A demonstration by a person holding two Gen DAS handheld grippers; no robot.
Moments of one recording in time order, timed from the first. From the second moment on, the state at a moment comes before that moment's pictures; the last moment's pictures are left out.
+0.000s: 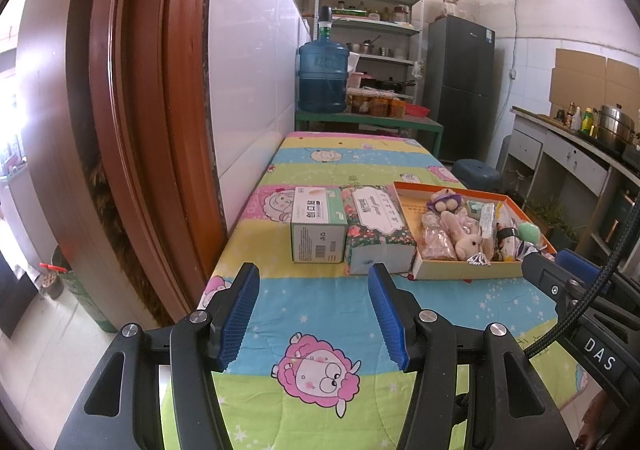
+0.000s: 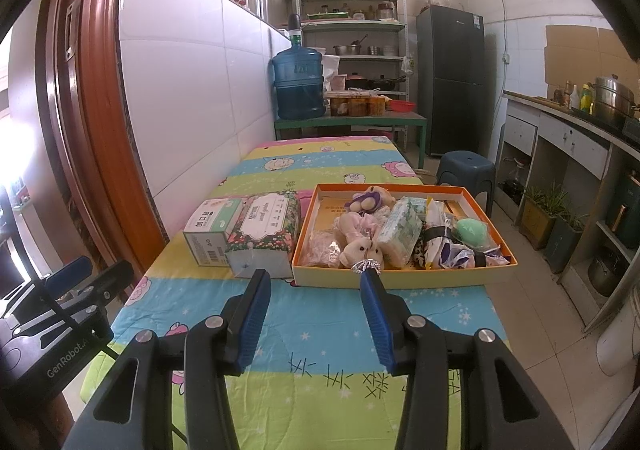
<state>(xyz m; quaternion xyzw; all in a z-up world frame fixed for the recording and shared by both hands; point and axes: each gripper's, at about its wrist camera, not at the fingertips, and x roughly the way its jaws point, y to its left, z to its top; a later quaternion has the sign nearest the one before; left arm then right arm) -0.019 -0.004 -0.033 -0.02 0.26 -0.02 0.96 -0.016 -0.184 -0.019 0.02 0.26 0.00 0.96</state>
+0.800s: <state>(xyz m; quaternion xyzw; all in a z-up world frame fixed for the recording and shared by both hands) -0.018 -0.003 -0.032 -0.02 0.27 -0.02 0.96 -0.015 -0.183 -0.019 0.02 0.27 0.00 0.96</state>
